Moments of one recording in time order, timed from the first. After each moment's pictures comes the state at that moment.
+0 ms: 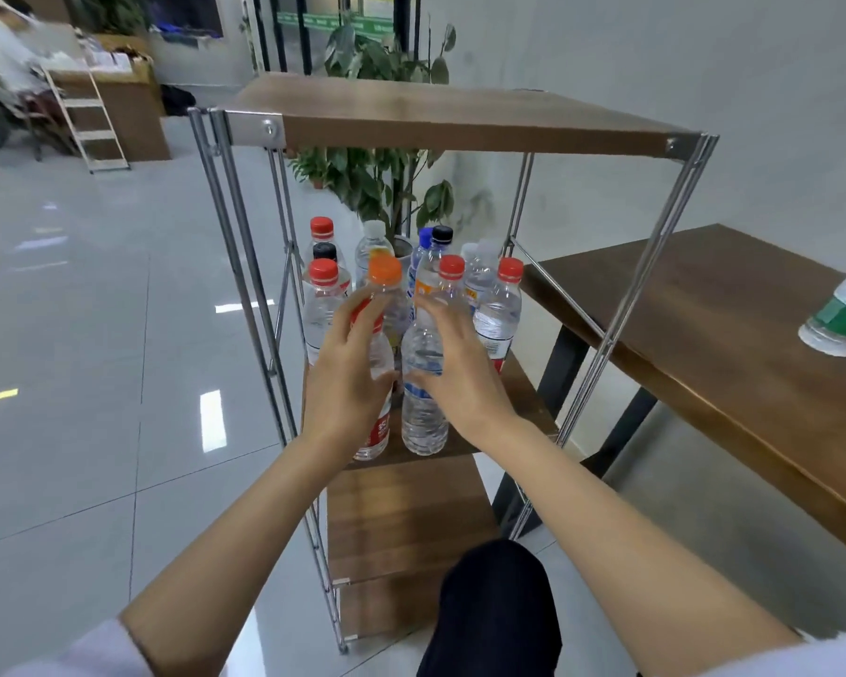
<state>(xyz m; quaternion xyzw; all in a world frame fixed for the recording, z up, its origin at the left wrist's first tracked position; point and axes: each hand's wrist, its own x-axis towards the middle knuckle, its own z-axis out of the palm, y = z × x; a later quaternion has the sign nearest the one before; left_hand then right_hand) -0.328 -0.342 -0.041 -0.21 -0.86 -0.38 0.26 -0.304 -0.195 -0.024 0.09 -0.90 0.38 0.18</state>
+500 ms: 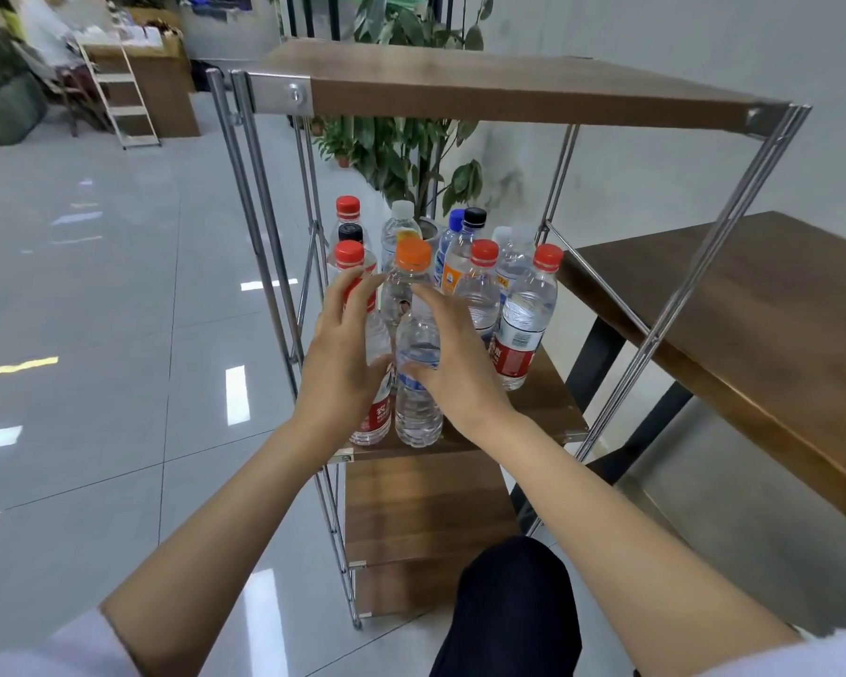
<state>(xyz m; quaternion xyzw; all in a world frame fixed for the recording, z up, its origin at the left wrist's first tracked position) -0.338 -0.366 -0.039 -0.19 -0.88 -0.37 0.25 -0.323 -0.217 -0.038 0.11 -0.90 0.39 0.16</state>
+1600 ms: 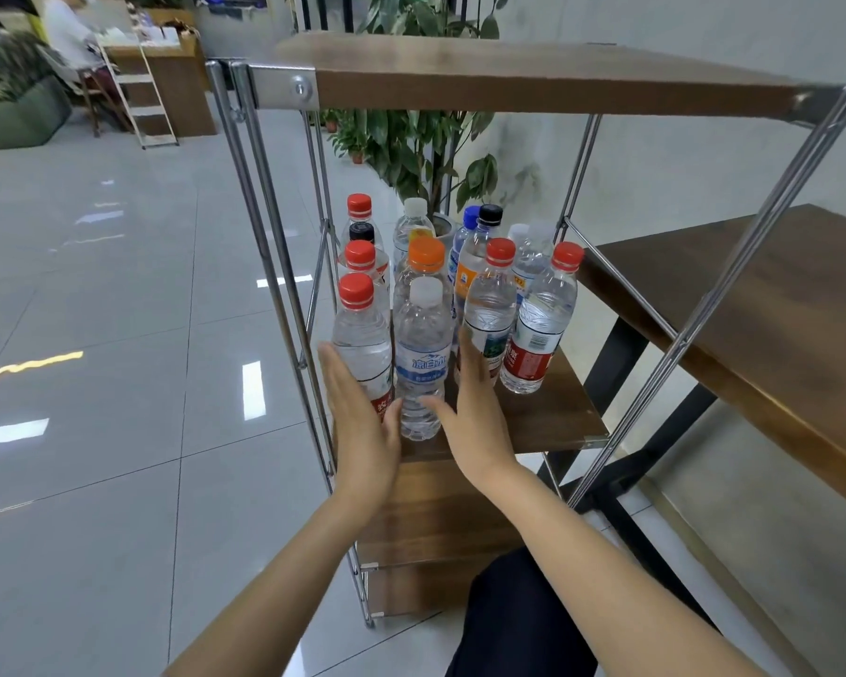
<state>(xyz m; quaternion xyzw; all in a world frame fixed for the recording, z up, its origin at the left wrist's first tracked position) -0.320 -0.347 -0.122 -0.05 -0.84 -0.50 0.22 -0.321 -0.218 -0.099 0.03 -0.88 0.46 0.12</state>
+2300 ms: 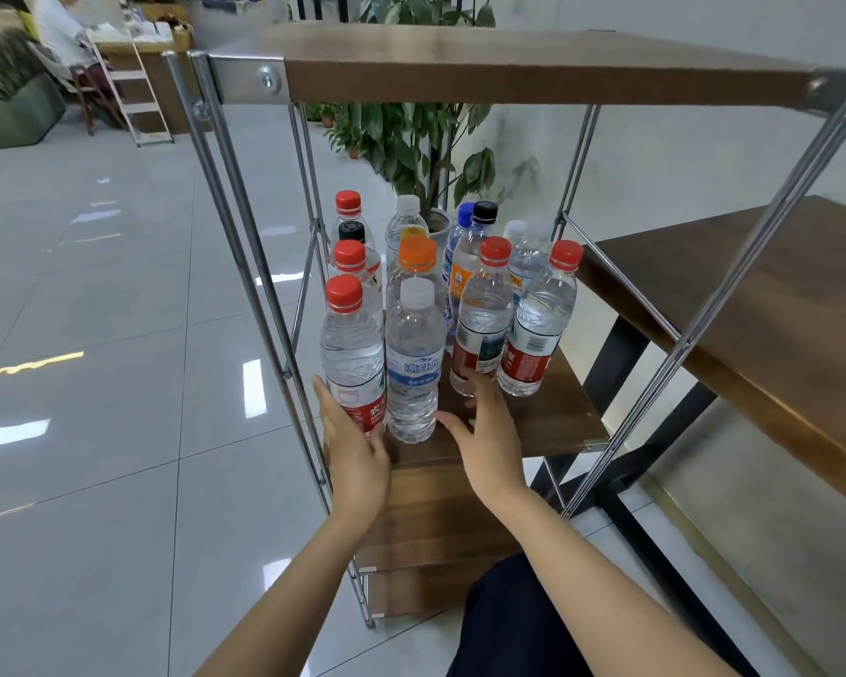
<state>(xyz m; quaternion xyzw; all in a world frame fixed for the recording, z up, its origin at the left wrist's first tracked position) -0.323 -0.343 -0.142 0.07 -0.81 -0.56 0.13 -0.319 -0.196 -0.134 -0.06 -0.90 0.42 0.13</state>
